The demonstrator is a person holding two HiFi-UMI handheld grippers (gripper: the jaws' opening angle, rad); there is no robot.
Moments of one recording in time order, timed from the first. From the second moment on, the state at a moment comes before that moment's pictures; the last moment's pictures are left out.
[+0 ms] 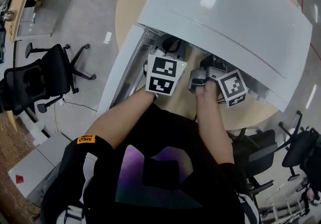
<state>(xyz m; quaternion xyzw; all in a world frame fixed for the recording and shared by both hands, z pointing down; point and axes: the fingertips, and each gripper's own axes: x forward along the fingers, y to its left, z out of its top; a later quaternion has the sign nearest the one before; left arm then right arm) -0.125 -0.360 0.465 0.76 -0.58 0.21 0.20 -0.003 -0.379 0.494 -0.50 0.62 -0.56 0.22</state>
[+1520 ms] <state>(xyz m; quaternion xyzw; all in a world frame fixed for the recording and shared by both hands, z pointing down) -0.084 -0.326 0.424 0.79 -0.55 0.21 0.17 0.029 -0.347 0.472 -0.53 0.67 -0.48 0.19</state>
